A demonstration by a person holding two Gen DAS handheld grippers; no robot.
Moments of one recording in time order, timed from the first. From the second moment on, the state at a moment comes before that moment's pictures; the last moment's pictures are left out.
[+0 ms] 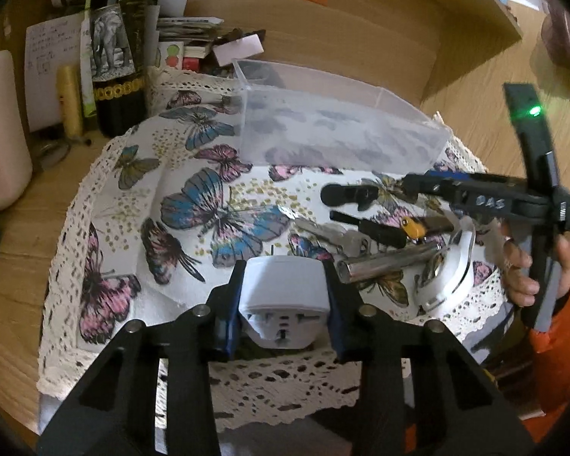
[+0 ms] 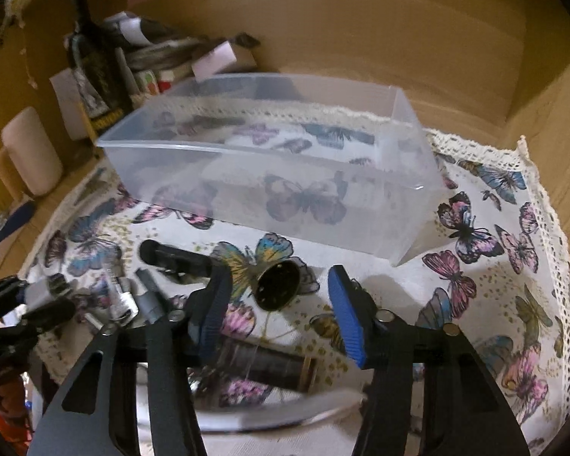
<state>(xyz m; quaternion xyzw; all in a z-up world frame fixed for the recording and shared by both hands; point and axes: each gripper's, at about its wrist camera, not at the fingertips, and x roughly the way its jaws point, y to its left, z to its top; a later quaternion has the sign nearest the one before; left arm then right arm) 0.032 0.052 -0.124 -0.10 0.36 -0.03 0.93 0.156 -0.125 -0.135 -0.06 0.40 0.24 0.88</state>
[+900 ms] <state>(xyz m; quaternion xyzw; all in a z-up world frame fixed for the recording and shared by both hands) 0.106 0.058 0.001 -0.06 0.26 -0.01 0.96 0.132 -0.156 -0.024 -0.01 0.23 0.25 0.94</state>
